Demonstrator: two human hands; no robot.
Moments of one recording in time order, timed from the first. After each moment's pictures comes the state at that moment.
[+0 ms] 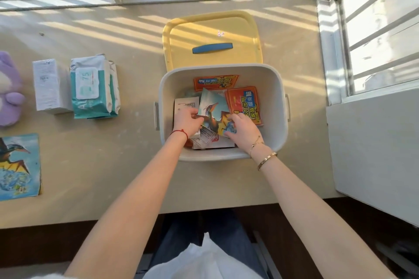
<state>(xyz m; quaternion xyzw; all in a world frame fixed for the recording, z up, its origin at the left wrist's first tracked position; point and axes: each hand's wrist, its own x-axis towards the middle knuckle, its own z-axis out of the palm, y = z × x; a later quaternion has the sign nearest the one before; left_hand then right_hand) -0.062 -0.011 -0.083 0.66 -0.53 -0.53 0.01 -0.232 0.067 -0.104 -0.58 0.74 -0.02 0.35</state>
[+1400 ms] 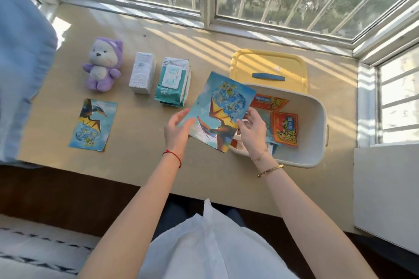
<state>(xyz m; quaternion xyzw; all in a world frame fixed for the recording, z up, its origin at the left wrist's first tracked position) 0.121 0.058 0.024 0.68 -0.22 -0.55 0.42 -0.071 0.056 0.022 -0.40 0.70 -0.39 0.45</state>
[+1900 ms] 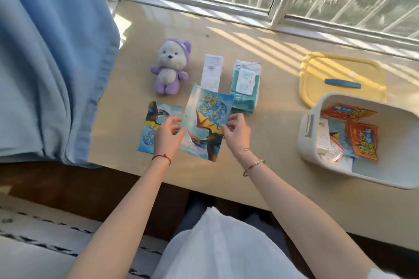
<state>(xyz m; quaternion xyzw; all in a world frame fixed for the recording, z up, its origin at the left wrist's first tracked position) 0.418 0.033 -0.004 0.77 -0.44 -0.39 0.26 0.224 0.013 -0.024 -0.43 0.73 -0.27 0.46</state>
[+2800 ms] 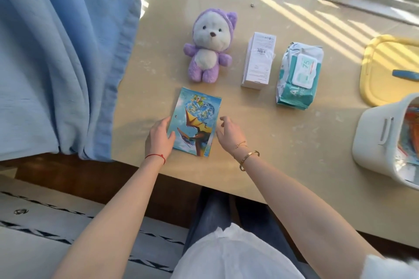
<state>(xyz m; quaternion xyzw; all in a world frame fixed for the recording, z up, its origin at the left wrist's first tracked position) 0.587 0.022 -0.107 0.79 -0.50 -0.34 0.04 0.380 -0.011 -0.123 -0.61 0.67 0.03 0.43</state>
